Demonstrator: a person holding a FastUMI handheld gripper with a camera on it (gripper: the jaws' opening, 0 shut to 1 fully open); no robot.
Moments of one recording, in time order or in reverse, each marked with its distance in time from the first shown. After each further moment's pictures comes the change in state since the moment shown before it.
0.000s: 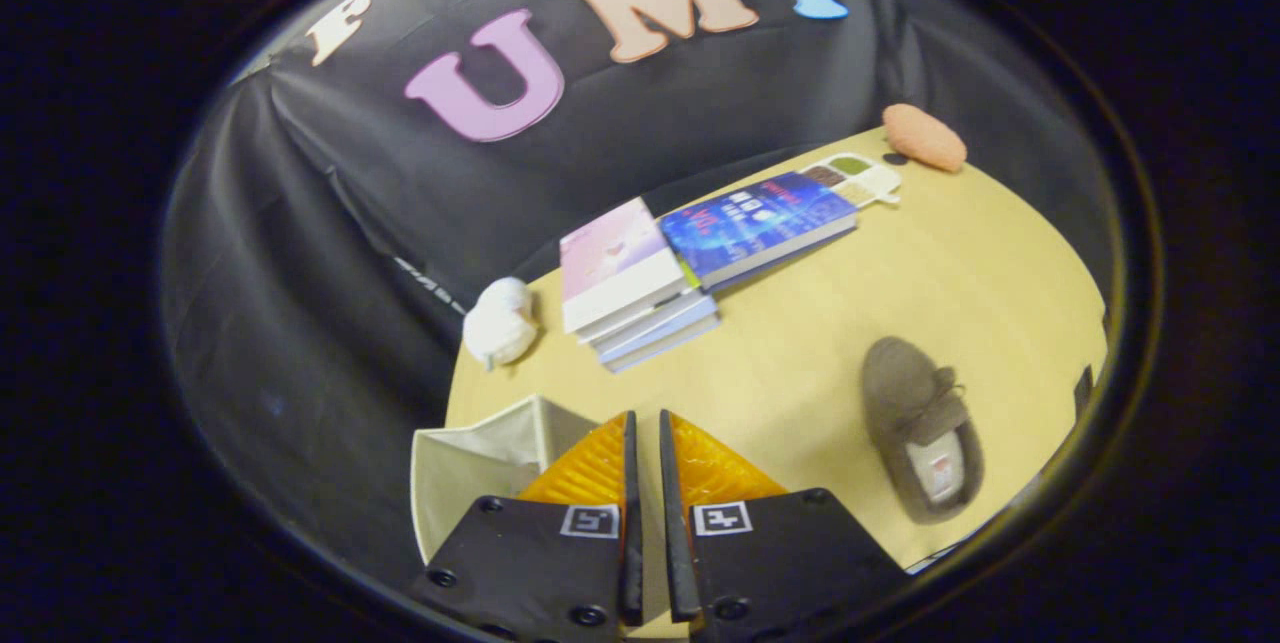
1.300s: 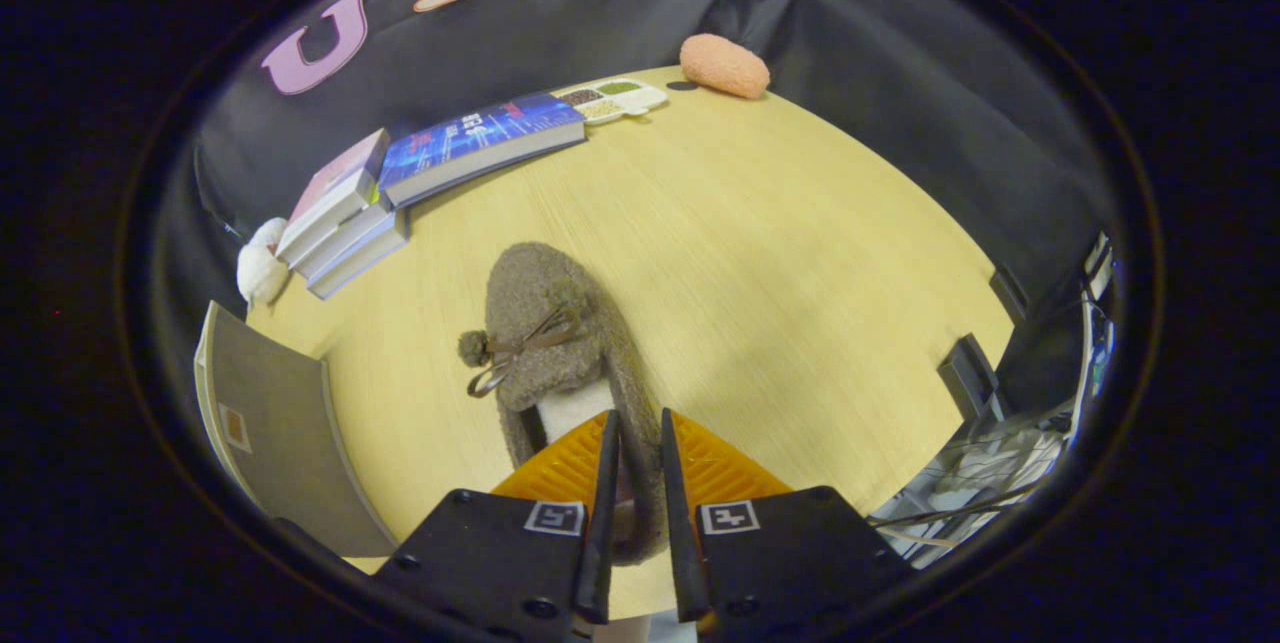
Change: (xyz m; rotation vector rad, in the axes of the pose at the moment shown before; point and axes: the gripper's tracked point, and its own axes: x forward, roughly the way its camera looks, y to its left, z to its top) arm -0.007 -0.257 -0.071 -0.045 0.185 -0.439
